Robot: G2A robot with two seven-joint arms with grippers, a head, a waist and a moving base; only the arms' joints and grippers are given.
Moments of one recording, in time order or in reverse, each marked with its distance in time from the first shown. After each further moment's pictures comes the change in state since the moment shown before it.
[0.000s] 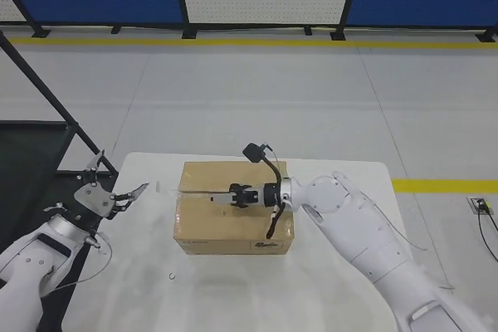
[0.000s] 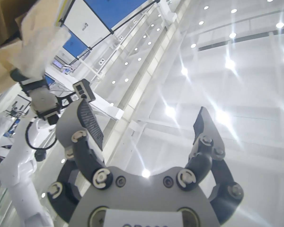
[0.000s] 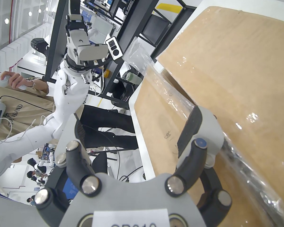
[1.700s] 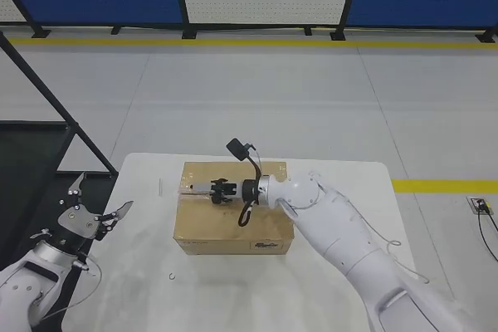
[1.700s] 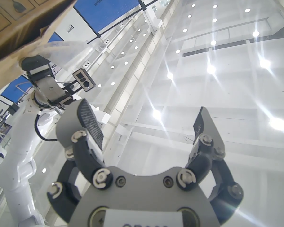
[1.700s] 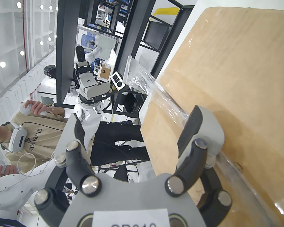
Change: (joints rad) left arm 0.182 -0.053 -0.152 -0.021 0.020 0.014 -0.067; right arm 0.087 -0.176 -0.053 0.264 0.118 0.039 -0.052
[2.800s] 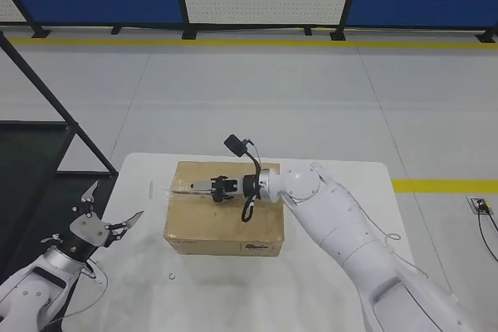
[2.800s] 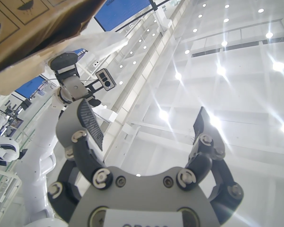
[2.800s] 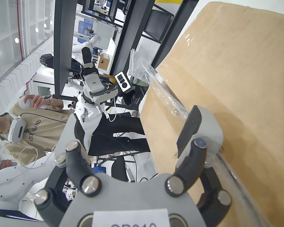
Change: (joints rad) left arm 0.022 -0.032 0.002 -0.025 0.080 0.041 -0.014; right arm 0.065 -0.039 0.051 0.136 -0.026 -0.039 0.108
